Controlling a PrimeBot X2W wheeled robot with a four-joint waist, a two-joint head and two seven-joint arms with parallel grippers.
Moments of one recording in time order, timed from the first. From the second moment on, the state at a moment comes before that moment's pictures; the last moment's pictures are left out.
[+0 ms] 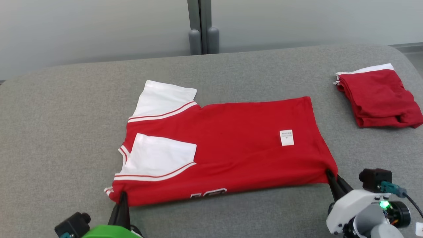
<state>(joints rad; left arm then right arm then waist) 0.07 0.05 -0.12 0.21 -0.74 -0.01 -0.09 -0.08 -0.05 -0.06 0.29 0.26 0.13 0.07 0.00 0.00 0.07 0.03</state>
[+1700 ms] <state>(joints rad) -0.89 0.60 -0.46 0.43 -0.66 -0.13 0.41 -0.44 -0.05 0.15 0.17 0.14 0.13 0.05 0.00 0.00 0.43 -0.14</state>
